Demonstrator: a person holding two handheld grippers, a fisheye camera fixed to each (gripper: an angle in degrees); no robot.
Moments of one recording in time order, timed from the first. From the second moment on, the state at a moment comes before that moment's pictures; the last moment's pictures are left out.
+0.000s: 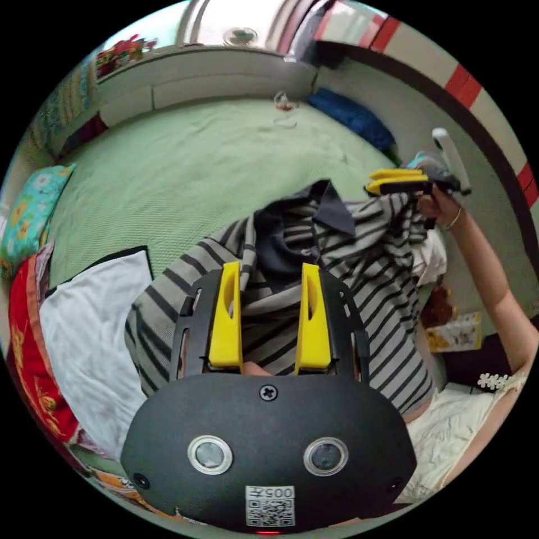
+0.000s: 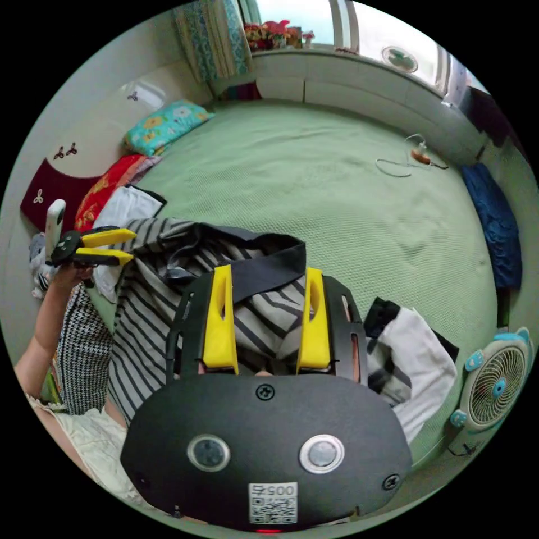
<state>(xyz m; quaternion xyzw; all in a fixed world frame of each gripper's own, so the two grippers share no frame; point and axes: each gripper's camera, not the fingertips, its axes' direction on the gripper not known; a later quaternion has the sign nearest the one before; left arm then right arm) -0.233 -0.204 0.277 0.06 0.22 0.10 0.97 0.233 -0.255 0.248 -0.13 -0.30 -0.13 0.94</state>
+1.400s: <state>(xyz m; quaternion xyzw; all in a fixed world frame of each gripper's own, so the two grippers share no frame) -0.308 0.026 0.215 0.15 0.17 -0.07 0.97 0.238 0.002 0.049 -0.05 -0.21 -0.14 0.97</state>
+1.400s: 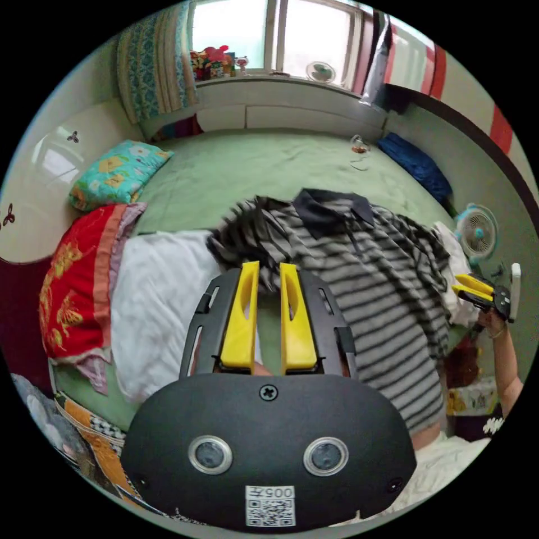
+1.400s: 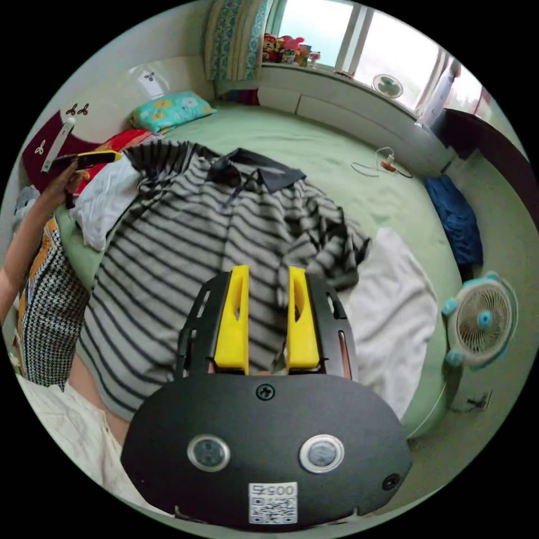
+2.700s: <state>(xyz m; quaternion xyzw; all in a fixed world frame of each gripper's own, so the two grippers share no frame) -0.206 0.352 0.255 0.02 0.18 -0.13 0.98 0.282 0.273 0.008 -0.16 -0.16 0.03 0.97</state>
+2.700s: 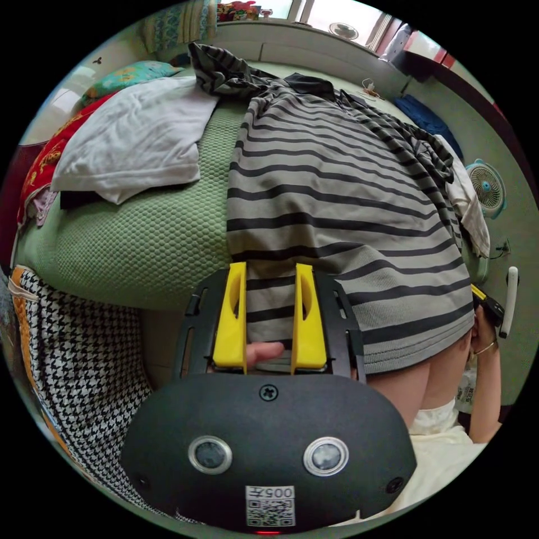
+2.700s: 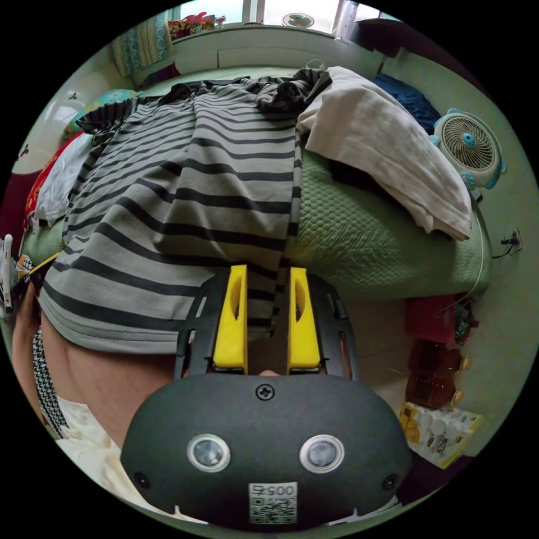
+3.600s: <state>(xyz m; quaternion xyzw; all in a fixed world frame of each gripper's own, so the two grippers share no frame) -0.253 0.407 0.084 0.08 0.21 -0.11 0.97 0.409 0.238 -0.138 -0.15 -0.23 -0.04 0.96</state>
